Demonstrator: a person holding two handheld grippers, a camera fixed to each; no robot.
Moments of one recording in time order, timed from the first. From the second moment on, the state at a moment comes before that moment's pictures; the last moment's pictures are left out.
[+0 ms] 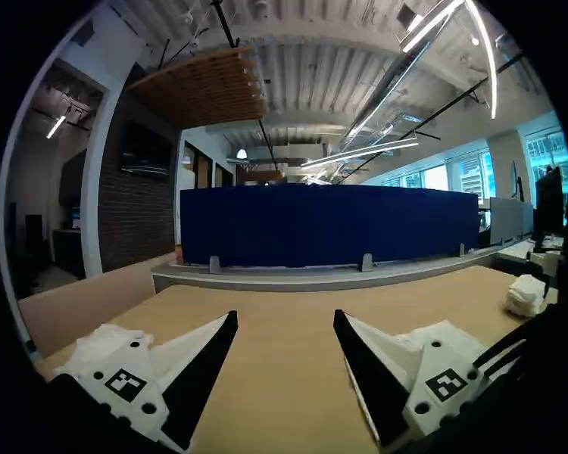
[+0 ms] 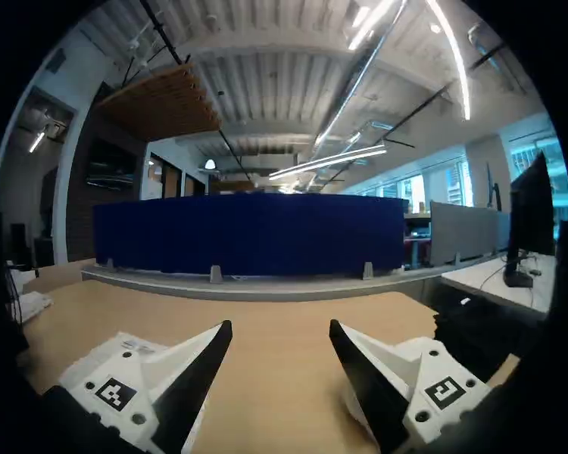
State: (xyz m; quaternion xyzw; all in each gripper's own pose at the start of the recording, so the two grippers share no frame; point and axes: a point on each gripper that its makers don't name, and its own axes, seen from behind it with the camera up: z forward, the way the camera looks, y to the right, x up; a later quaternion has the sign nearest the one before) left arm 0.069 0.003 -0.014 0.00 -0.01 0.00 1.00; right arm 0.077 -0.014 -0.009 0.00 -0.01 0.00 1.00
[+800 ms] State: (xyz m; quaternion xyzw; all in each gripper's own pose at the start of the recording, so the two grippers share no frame) left arm 0.185 0.028 -0.018 -0.09 -0.07 0.04 0.99; right arm 0.199 -0.041 -0.020 0.04 -0.05 -0.05 1.00
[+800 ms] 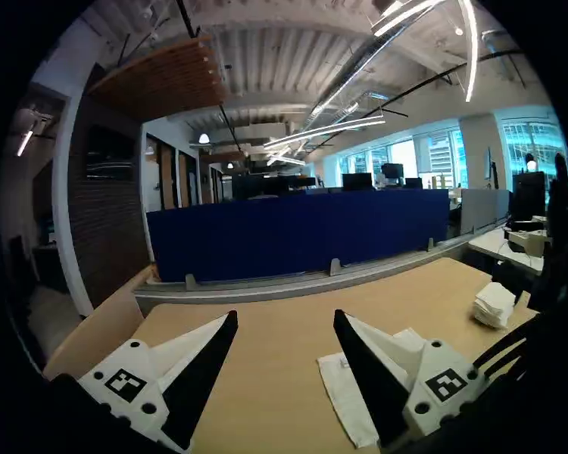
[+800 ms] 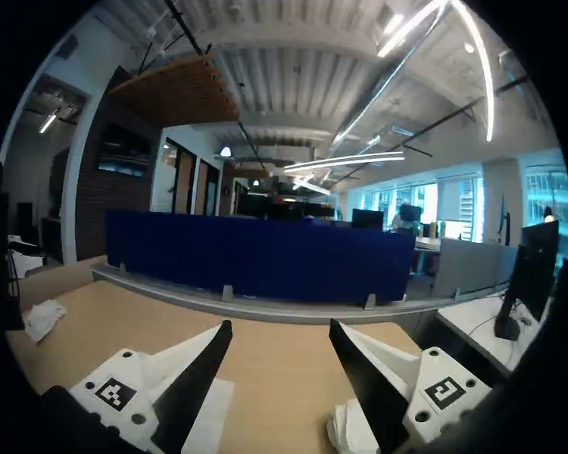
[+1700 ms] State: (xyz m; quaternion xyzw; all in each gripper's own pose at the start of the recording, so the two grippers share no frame) left arm 0.117 0.074 -0.028 -0.20 -0.19 0.06 0.96; right arm 0.114 -0.113 -0.039 0.20 -0.20 -0.14 0.95
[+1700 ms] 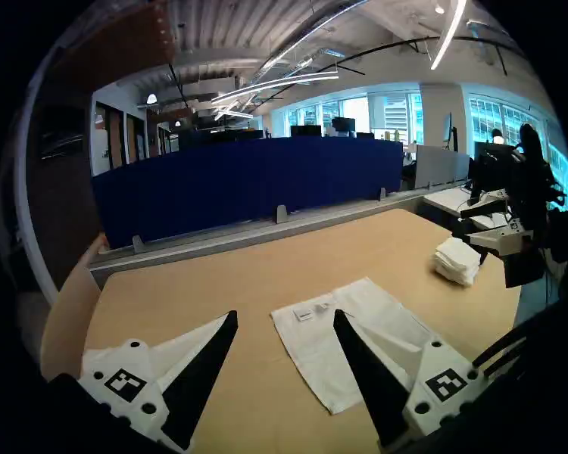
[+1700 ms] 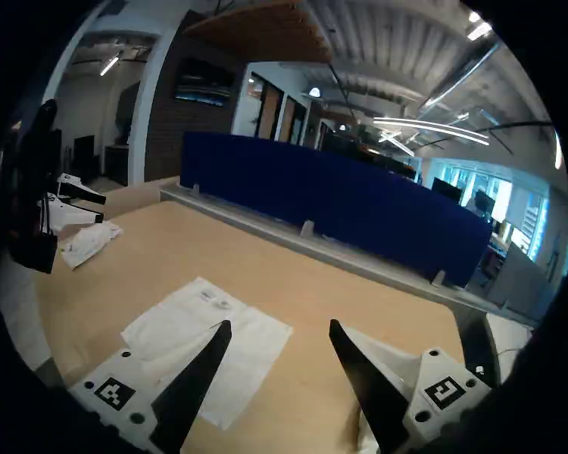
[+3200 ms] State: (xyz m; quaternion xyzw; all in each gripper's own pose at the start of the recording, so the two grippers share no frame) left arm -0.123 0.125 -0.089 -0.28 -0.38 0.11 0.87; right arm -0.109 -0.117 -0.112 0.27 -0.37 -0.16 0.88
